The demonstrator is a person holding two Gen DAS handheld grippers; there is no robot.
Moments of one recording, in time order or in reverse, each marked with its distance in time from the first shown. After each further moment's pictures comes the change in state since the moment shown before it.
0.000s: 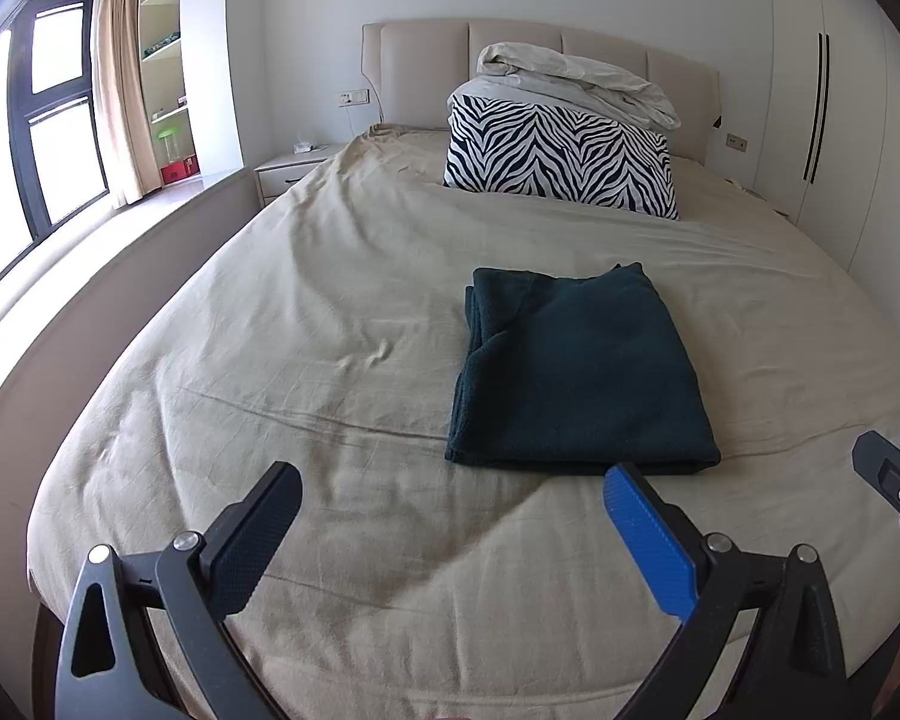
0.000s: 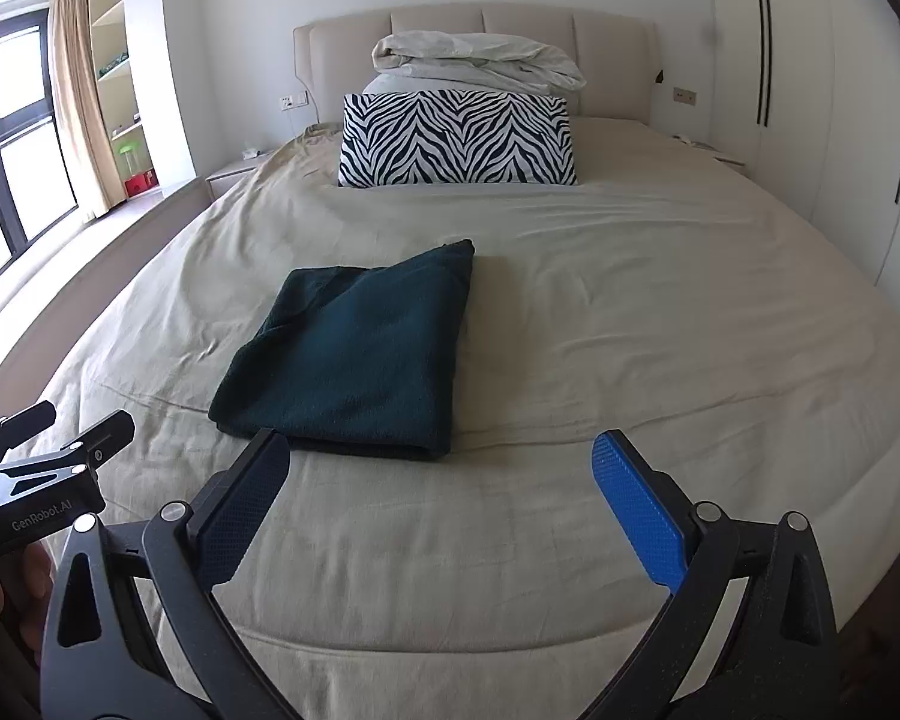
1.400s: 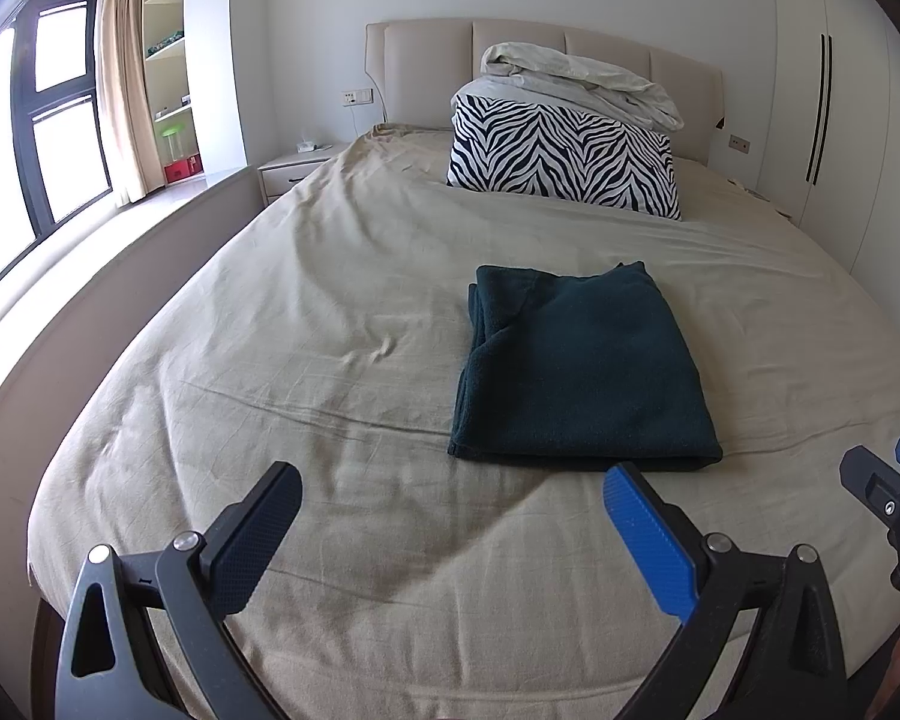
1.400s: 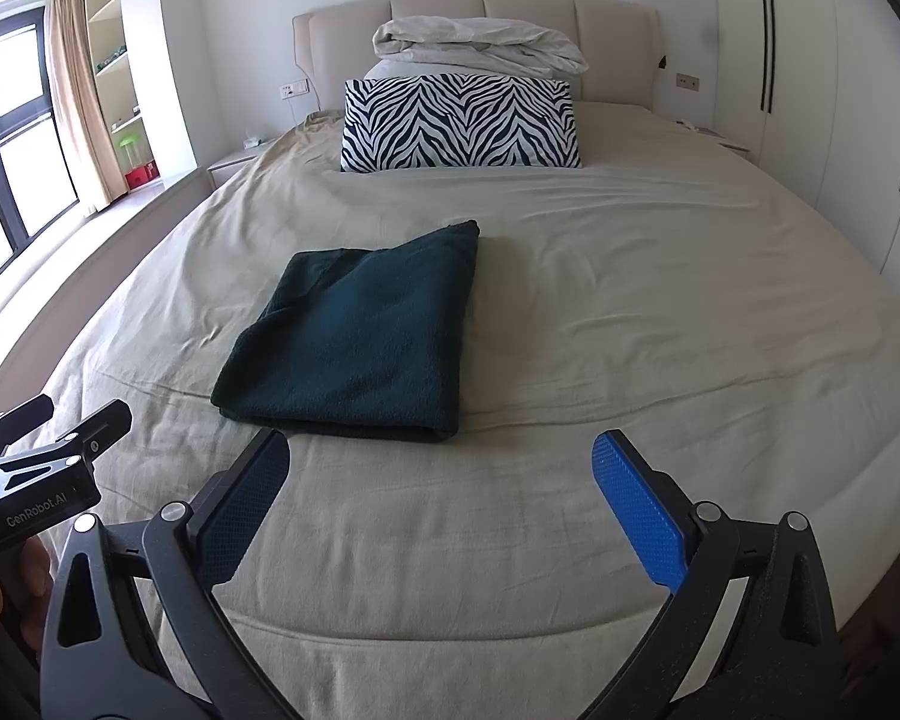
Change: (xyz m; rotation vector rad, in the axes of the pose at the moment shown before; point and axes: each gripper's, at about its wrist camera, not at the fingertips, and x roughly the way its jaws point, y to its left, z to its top) left arm 0.001 0.001 -0.004 -0.001 0.001 0.002; right arm 0.008 0.009 -0.009 0.009 0.027 0.005
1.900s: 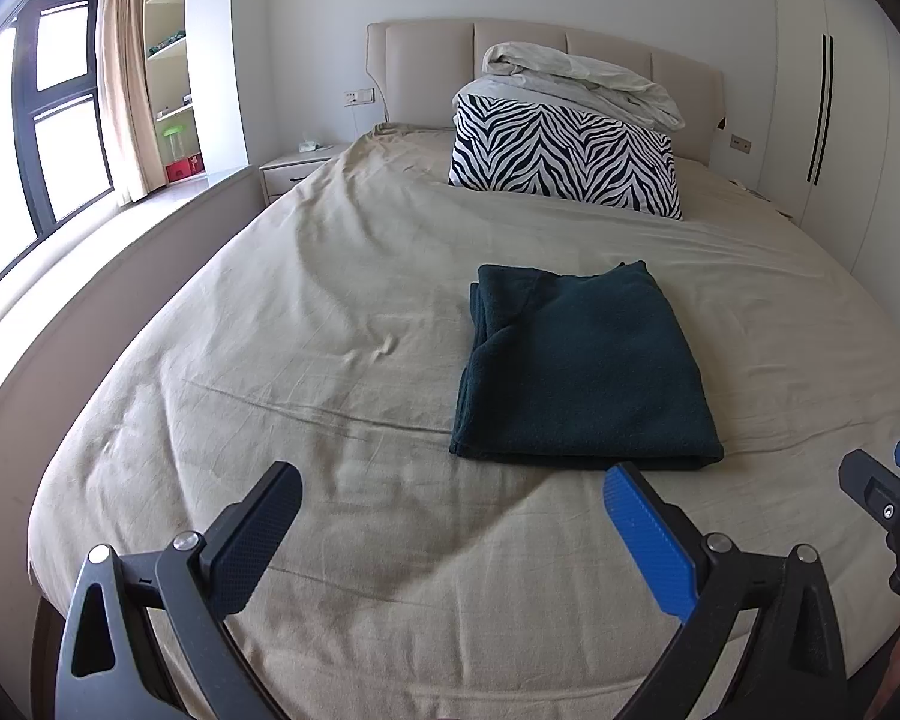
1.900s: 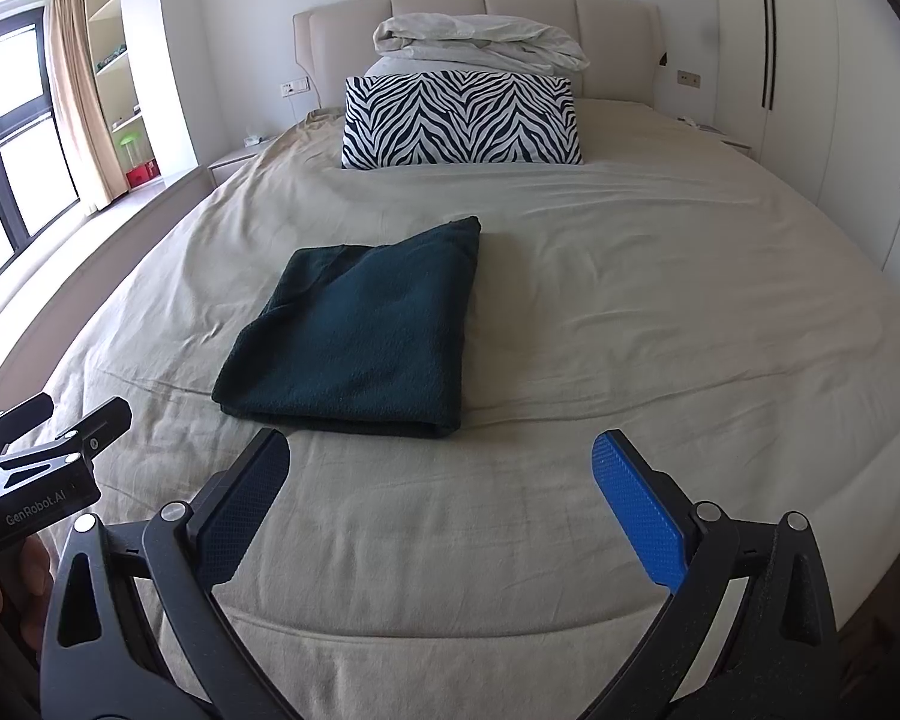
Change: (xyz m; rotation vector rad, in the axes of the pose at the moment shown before) left arm -0.002 0.001 -0.001 -0.005 0.002 0.003; right arm 0.001 0.001 -0.003 0.000 0.005 0.004
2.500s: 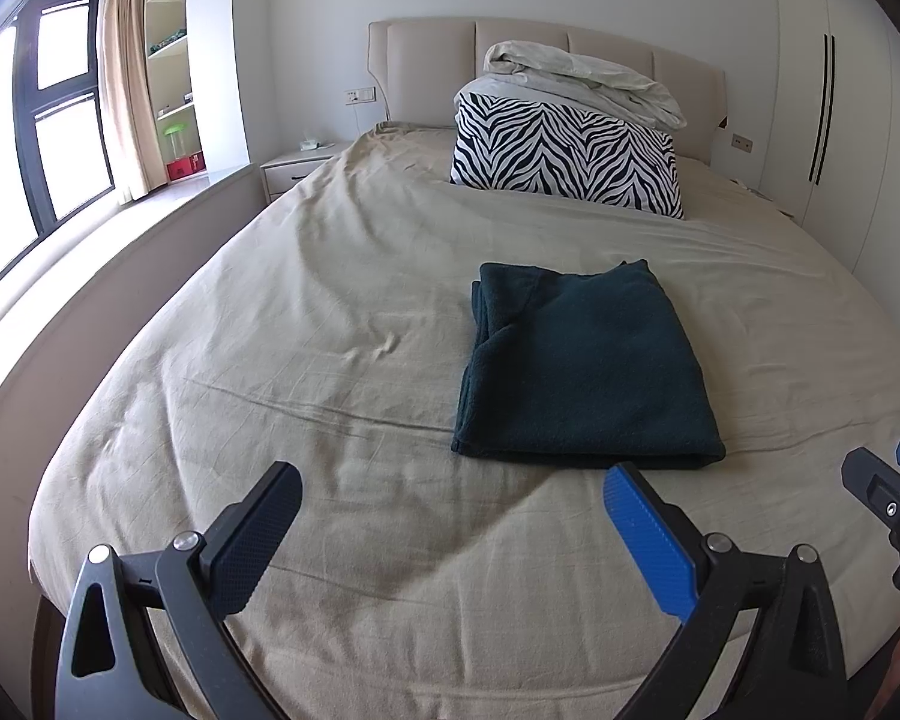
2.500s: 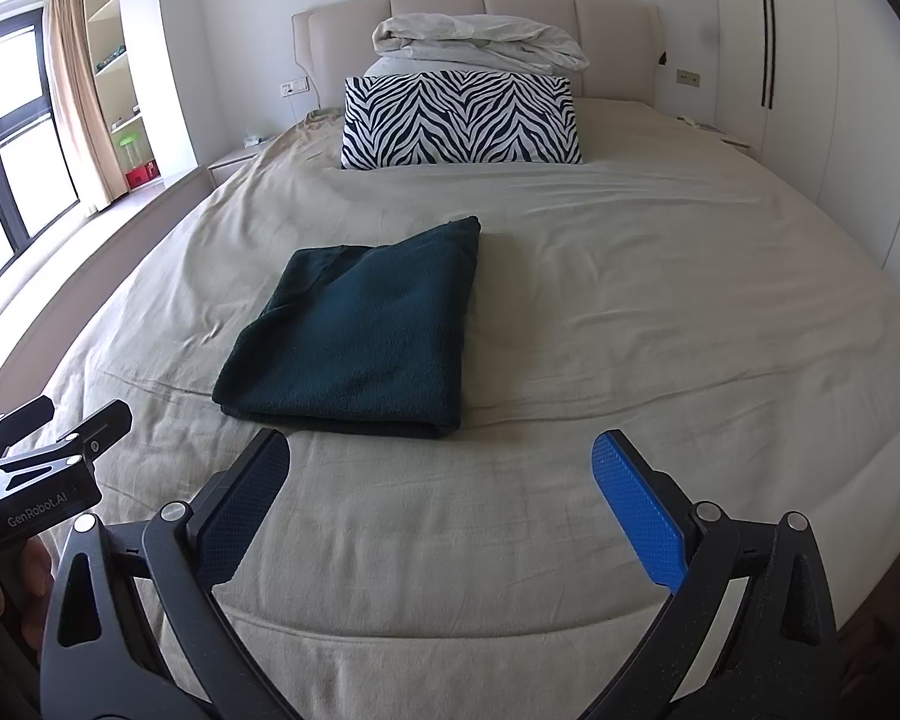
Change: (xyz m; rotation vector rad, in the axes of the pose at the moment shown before) left arm 0.000 0.000 0.000 0.000 0.000 0.001; right arm 0.000 -0.001 0.001 0.000 0.001 0.001
